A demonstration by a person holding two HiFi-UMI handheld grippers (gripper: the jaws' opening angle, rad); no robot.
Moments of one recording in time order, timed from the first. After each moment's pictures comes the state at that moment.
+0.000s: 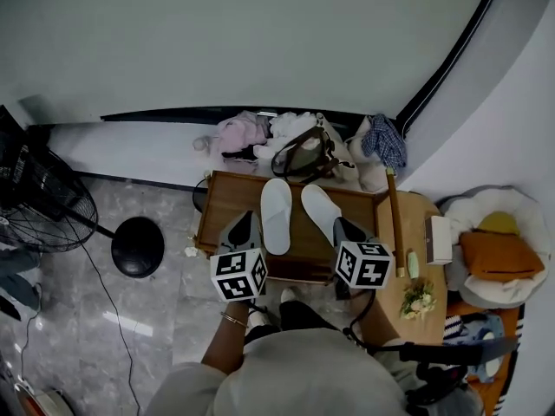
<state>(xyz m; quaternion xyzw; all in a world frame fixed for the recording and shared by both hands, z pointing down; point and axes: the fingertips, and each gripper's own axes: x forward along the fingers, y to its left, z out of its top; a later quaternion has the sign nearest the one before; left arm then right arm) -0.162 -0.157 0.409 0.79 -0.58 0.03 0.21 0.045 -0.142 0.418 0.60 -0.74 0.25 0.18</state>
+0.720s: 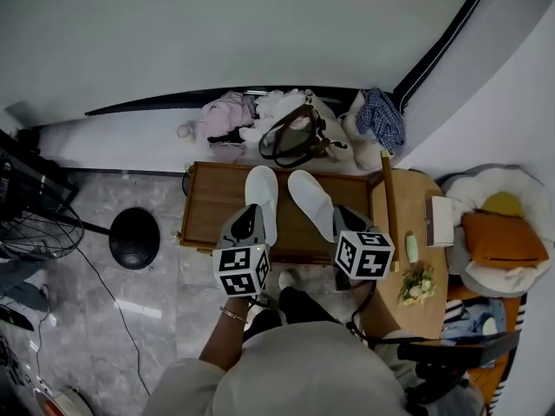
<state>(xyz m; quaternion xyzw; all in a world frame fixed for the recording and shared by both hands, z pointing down) -0.104 -0.175 0.431 0.80 -0.55 0.09 0.21 0.088 -0.161 0.444 0.60 -0.72 0.28 0.19</state>
